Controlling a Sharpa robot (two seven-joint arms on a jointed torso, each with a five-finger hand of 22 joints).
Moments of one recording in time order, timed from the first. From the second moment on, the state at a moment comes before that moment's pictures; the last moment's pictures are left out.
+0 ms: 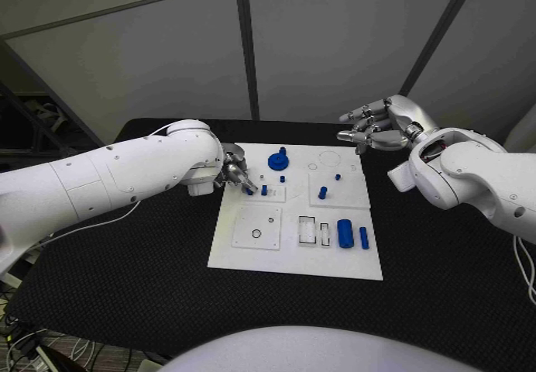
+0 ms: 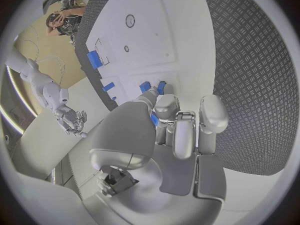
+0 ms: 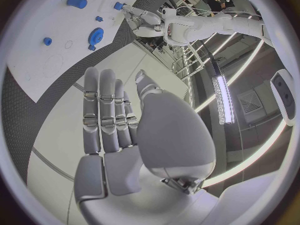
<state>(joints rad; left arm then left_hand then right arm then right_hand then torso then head) 1.22 -0.69 0.02 1.30 -1.10 0.22 -0.55 1.28 0.03 0.24 0.09 0.12 1.13 0.03 0.10 1.08 1.47 -0.03 0.84 1.30 1.47 -0.09 1.51 1.31 0.09 1.29 0.02 1.28 1.14 1.23 -0.81 0.04 1.50 -0.81 -0.41 0.06 1.43 -0.15 0.13 0.23 0.07 0.94 0.14 0.07 0.07 1.11 0.06 0.51 0.58 1.35 -0.01 0.56 0.58 0.18 1.15 0.10 0.60 0.53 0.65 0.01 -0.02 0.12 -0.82</state>
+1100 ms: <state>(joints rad) 1.22 -0.68 0.01 1.27 -1.08 0.23 -0.59 1.06 -0.09 0.22 0.13 0.05 1.18 0.01 0.11 1.14 1.47 -0.04 0.82 1.29 1.47 -0.11 1.51 1.31 0.09 1.29 0.01 1.28 1.15 1.23 -0.83 0.04 1.51 -0.81 -0.41 0.06 1.43 -0.15 0.13 0.23 0.07 0.94 0.14 0.07 0.07 1.11 0.06 0.51 0.58 1.35 -0.01 0.56 0.59 0.18 1.15 0.10 0.60 0.52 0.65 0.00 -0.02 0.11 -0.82</state>
